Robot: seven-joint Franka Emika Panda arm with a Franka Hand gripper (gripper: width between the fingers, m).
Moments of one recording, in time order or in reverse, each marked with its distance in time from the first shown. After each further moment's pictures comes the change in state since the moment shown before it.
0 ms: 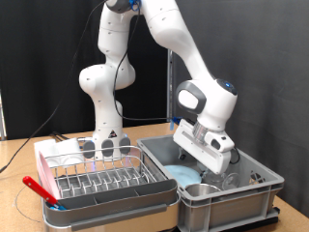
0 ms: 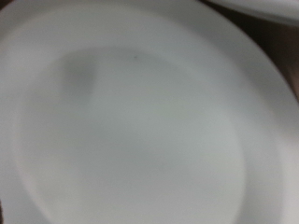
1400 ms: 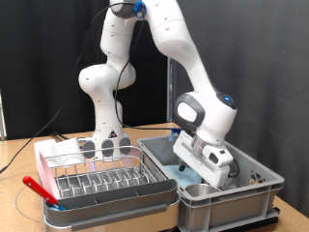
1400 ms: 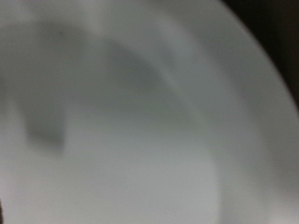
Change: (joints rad) arm -0.026 0.103 -0.009 0.043 0.011 0.051 0.013
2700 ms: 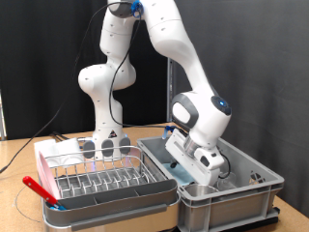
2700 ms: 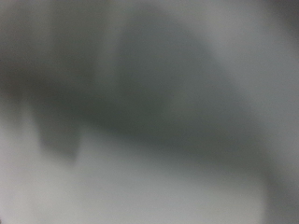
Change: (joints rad) arm -0.032 -0.013 0.002 -0.021 0.045 -0.094 -0.083
